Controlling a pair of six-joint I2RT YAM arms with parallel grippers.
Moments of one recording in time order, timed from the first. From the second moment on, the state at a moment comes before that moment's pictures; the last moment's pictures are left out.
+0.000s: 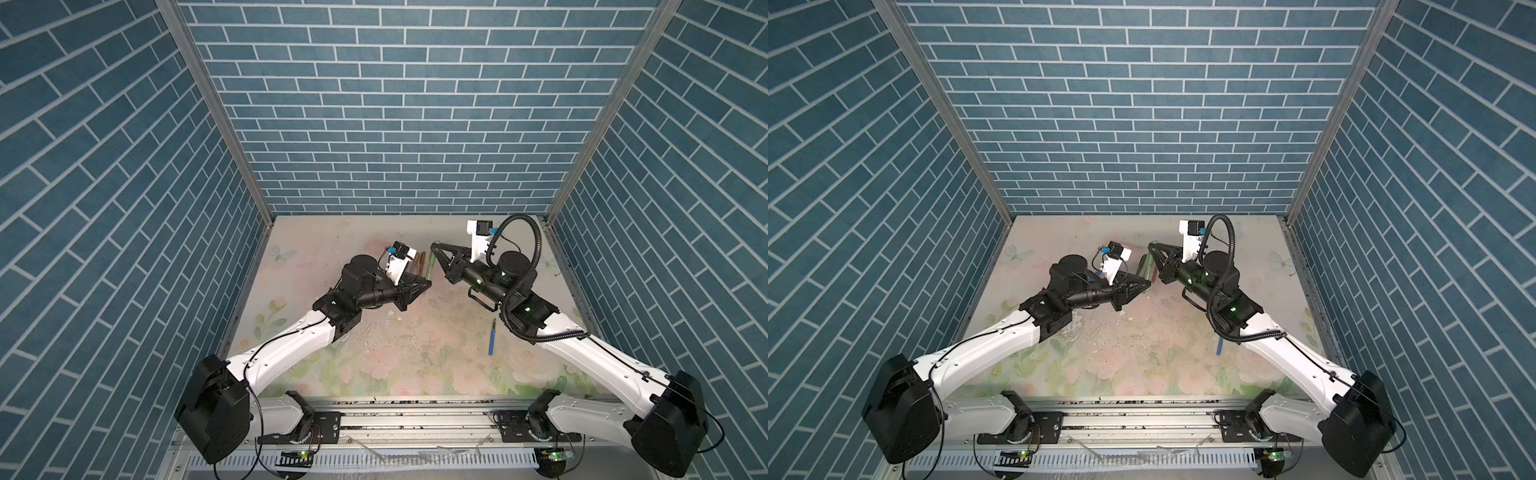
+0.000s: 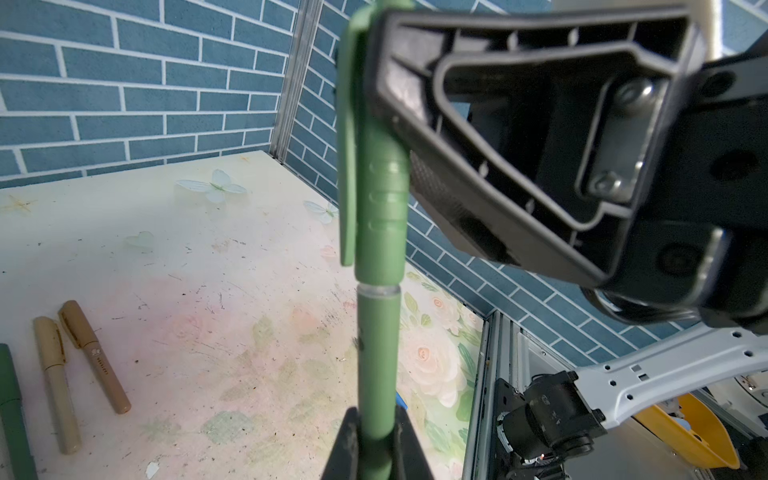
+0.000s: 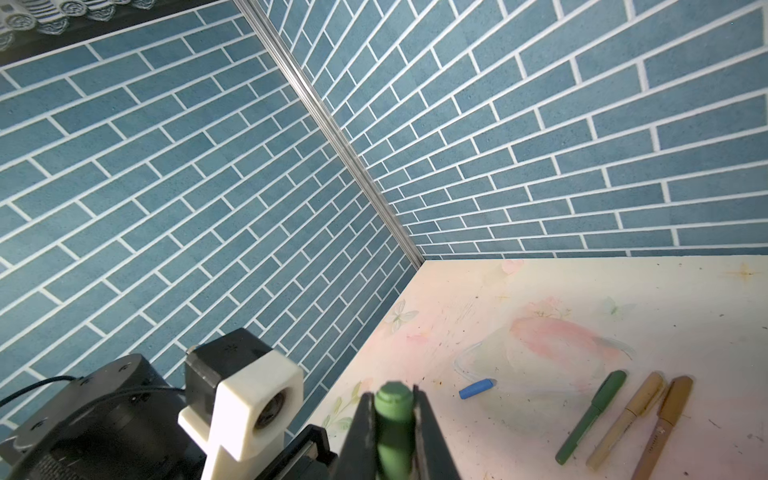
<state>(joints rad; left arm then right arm) -0.67 1.27 0.88 0.17 0.53 -0.34 0.72 1.17 0.90 0.31 -0.20 0.59</state>
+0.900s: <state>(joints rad) -0.65 1.27 0.87 0.22 0.52 -0.33 0.74 1.22 1.30 -0.14 -0.10 0.42</state>
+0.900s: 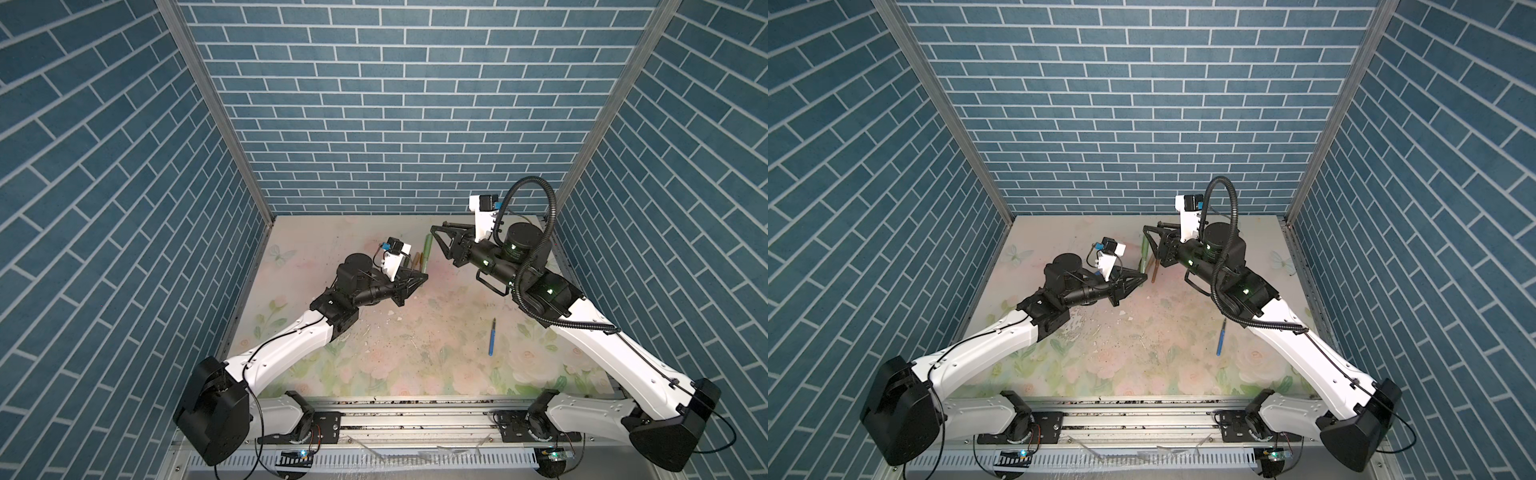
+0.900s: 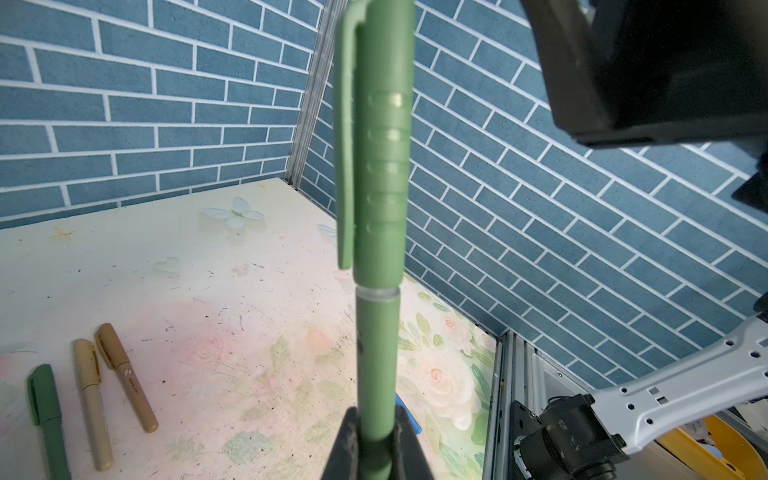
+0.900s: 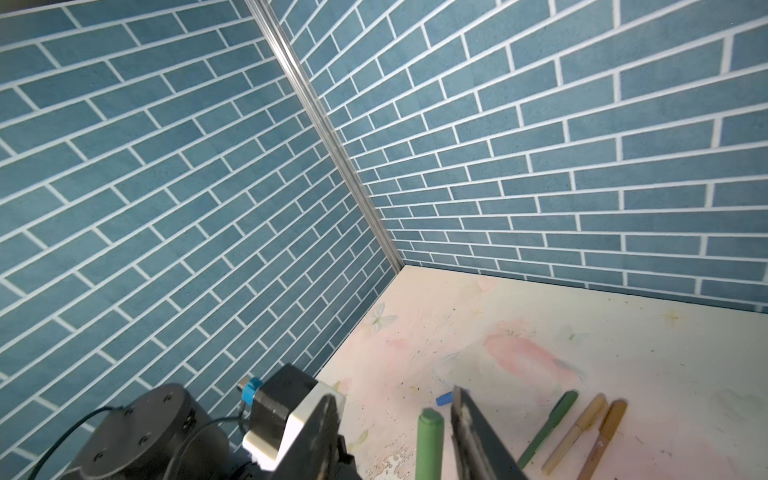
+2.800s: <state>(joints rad) -0.68 1.31 1.04 -0.01 0.49 -0.26 0.72 1.18 1.03 0.14 -0.17 0.51</state>
